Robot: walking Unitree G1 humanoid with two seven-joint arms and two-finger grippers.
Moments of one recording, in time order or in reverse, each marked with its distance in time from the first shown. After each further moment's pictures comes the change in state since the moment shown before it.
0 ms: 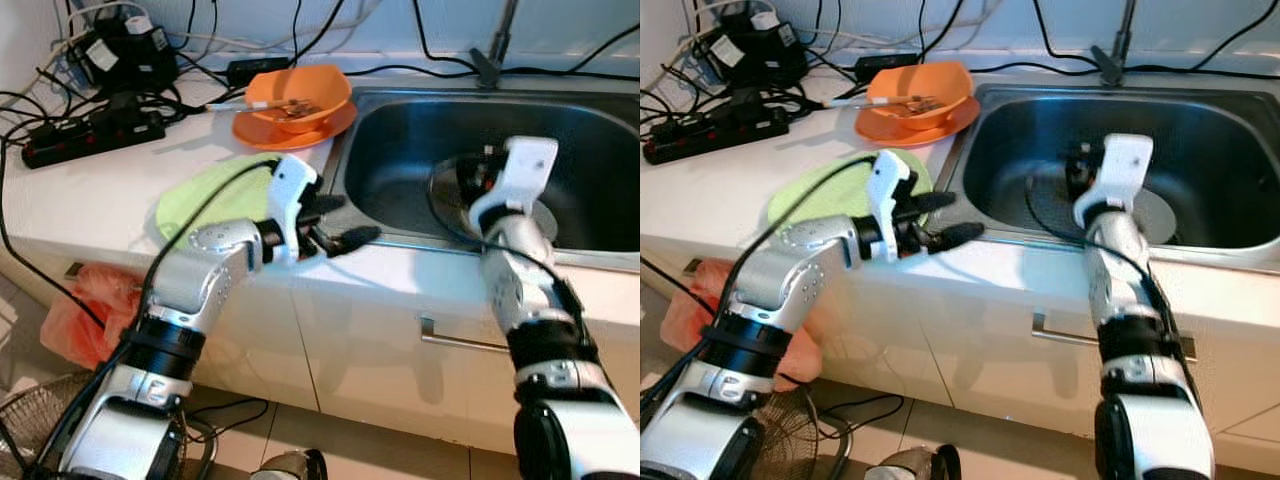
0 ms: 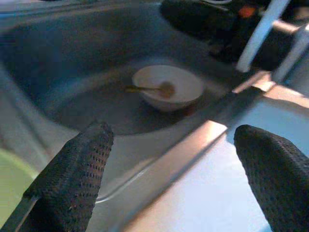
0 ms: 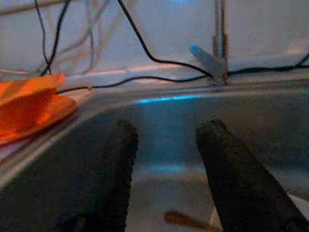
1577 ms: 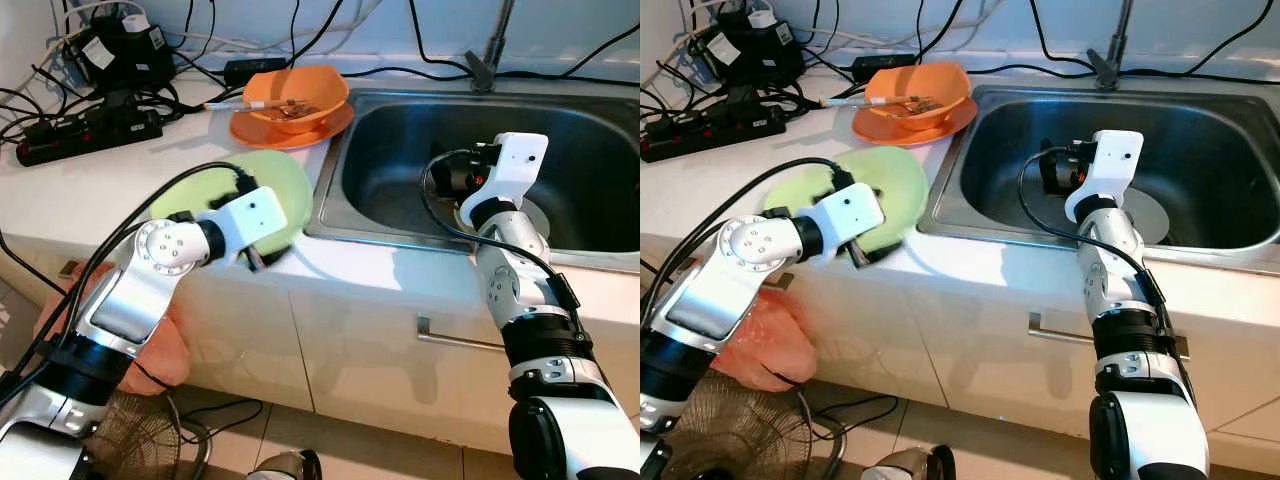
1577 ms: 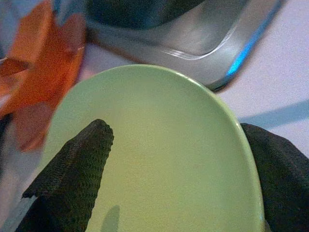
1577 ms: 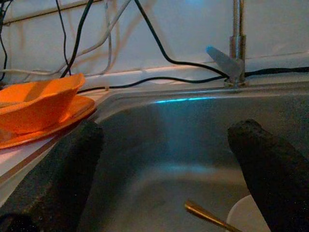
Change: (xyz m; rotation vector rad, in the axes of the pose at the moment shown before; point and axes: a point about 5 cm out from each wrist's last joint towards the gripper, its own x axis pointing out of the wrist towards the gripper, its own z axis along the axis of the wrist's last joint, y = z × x) left arm -0.058 0.030 -0.008 0.725 0.388 0.266; right arm -0.001 0.006 -0.002 0.043 0.016 0.064
